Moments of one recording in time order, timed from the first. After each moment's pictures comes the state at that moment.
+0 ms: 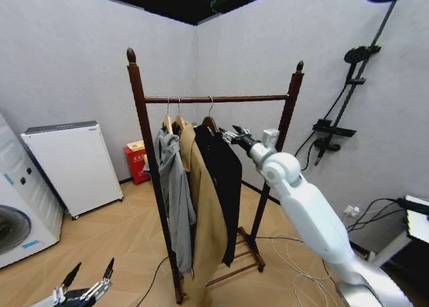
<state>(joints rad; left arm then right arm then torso) 1.94 -1.35 -0.90 -2.27 -0.51 -0.14 0.14 -0.51 0.99 0.31 1.94 0.81 -0.54 0.17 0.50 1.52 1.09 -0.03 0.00</state>
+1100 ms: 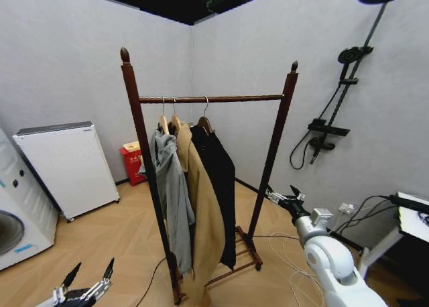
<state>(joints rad) 1.94 -1.35 -0.90 -2.27 -0.51 -0.14 0.13 -1.16 1.13 0.70 2.10 0.52 -0.34 0.17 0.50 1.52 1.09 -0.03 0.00</state>
